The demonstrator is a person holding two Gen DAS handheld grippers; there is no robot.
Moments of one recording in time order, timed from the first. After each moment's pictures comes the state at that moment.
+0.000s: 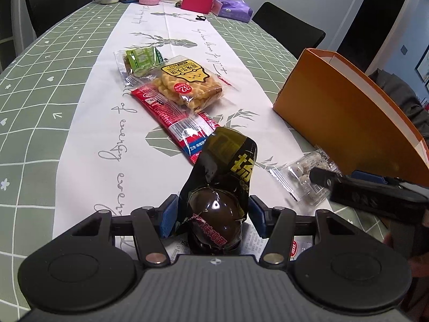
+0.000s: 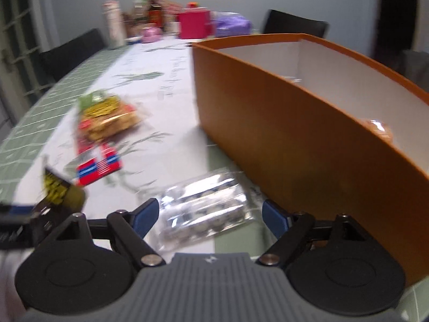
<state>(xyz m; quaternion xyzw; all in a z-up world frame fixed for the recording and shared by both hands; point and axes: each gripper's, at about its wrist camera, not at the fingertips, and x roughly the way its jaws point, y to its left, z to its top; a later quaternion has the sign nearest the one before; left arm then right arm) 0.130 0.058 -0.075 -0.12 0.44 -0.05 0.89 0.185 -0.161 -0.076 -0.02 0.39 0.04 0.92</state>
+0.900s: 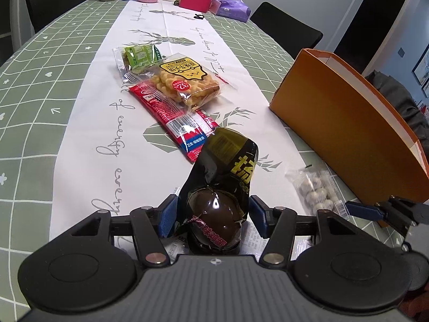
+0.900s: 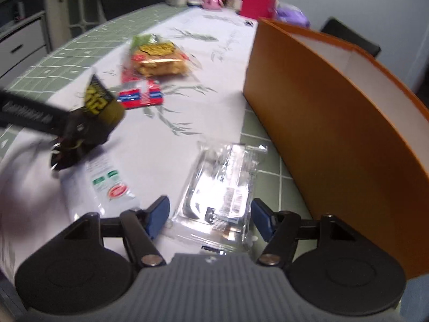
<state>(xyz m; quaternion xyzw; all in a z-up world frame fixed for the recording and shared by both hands) 0.129 0.058 -0.075 -0.13 0.44 -0.06 0.89 0.127 -0.169 -0.080 -0.17 0.40 0.21 0.87</state>
